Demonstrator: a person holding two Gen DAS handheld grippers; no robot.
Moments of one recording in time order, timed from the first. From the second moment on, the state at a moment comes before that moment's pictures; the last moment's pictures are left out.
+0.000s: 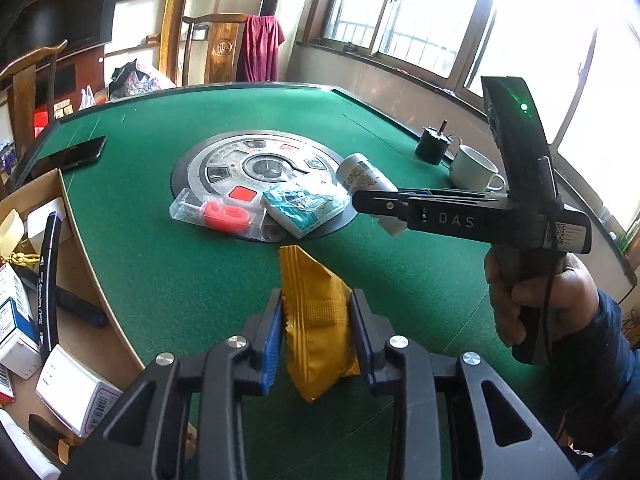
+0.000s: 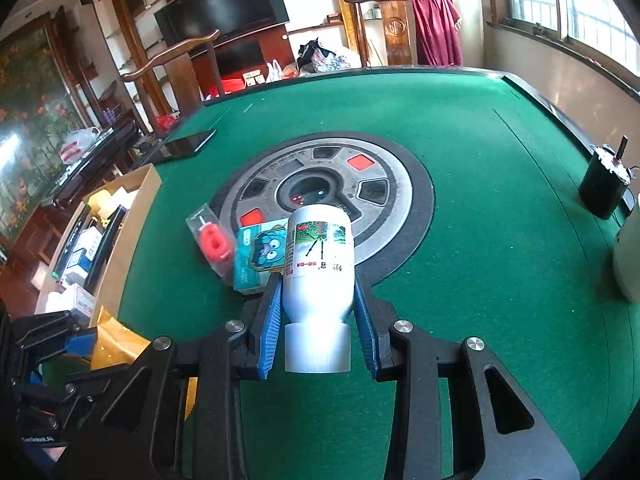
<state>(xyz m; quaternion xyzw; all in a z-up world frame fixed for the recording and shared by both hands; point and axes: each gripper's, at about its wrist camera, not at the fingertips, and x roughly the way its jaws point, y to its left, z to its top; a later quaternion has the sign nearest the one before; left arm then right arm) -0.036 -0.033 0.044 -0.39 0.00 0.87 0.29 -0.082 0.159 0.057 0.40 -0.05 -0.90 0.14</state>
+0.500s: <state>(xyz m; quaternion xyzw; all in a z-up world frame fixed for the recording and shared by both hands) -0.031 -0.038 0.056 -0.35 -0.01 0.90 0.27 -0.078 0.151 0.057 0.40 -0.05 -0.90 0.16</state>
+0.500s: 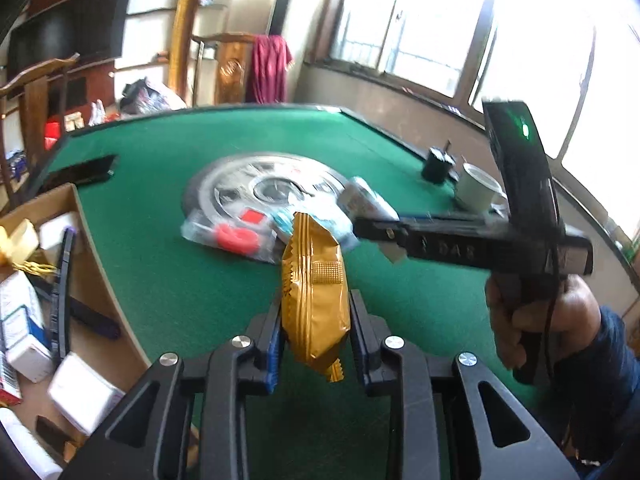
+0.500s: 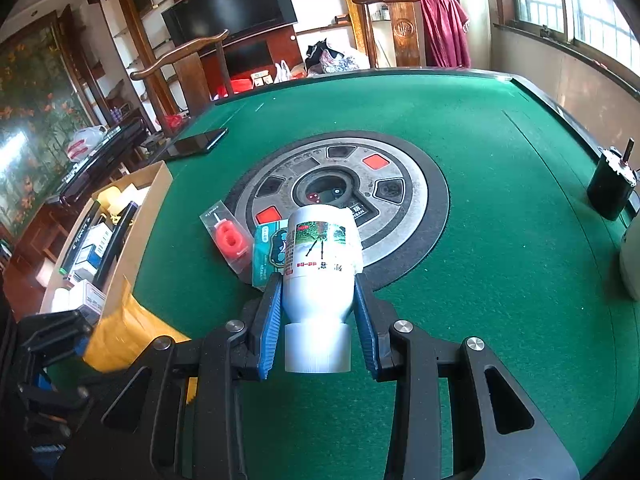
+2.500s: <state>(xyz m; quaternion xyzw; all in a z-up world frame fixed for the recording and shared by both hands) -0.074 -0.286 0.080 -0.30 -0.25 0.92 -0.01 -0.001 -0.094 0.067 0.38 0.02 -0.84 0.38</state>
